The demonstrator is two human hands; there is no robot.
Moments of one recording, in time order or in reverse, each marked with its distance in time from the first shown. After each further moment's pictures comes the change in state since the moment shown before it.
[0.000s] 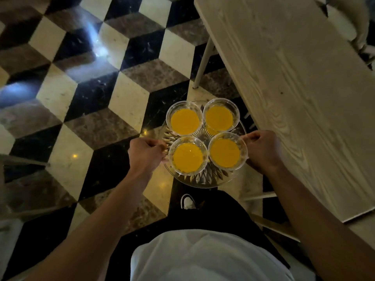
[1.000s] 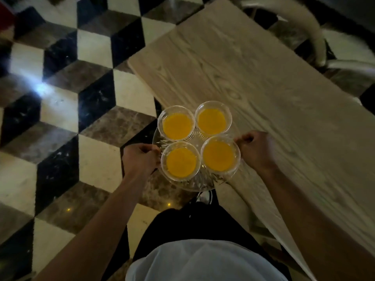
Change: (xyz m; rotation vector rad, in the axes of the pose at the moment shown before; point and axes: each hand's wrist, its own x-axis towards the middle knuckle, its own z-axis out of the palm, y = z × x) left_hand 0.209 0.265 0.185 0.200 -0.174 0.081; right_hand 0.288 -0.052 -0.058 0.116 0.180 0.210
